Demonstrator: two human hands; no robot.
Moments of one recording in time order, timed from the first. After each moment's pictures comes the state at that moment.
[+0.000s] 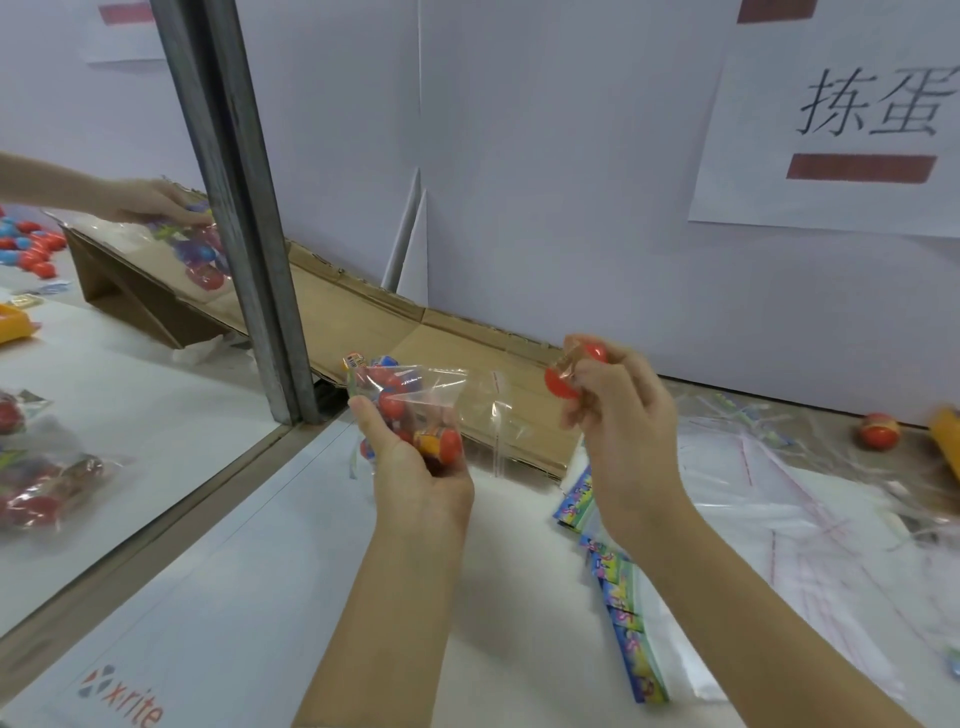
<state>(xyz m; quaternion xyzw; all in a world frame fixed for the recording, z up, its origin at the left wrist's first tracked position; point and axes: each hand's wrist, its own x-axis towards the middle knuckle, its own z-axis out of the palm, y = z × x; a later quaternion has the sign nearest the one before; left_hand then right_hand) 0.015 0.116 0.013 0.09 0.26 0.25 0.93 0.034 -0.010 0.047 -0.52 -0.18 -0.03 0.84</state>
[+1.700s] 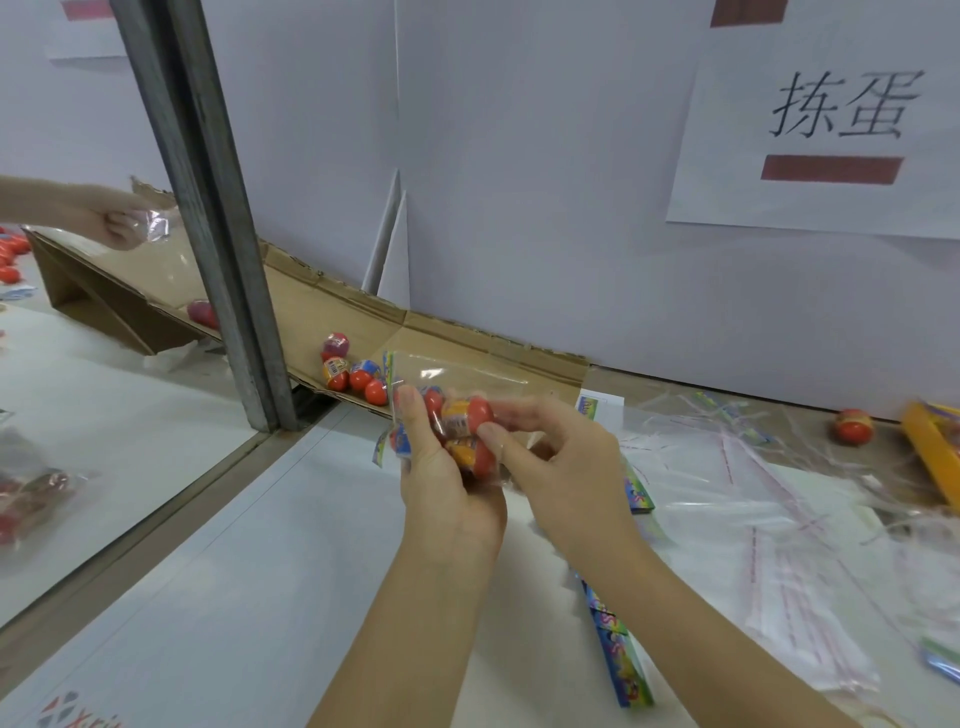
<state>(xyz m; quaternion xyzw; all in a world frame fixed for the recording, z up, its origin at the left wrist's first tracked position) 0.016 0.080 0.010 0.20 0.16 0.21 0.94 0.031 -0.004 0.014 -0.73 -0.26 -0.11 0.62</state>
